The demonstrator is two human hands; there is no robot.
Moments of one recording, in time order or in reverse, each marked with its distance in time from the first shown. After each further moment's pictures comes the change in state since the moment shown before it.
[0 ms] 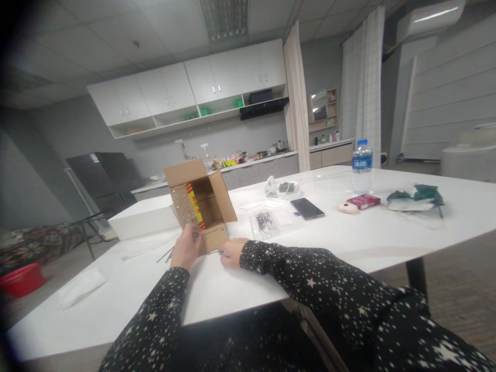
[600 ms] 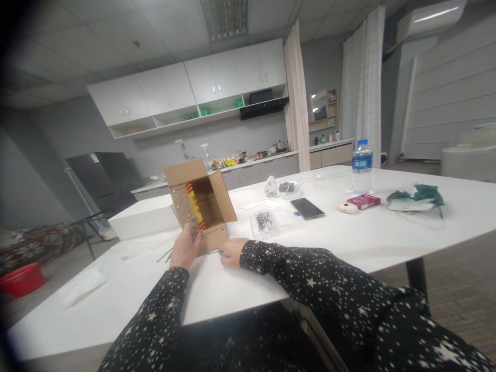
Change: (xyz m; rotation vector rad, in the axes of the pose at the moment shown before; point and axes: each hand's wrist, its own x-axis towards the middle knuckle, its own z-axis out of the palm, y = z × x) left_hand 0.000 0.002 -0.003 -0.047 0.013 -0.019; right_hand -0.001 0.000 -0.002 0.012 0.000 0.001
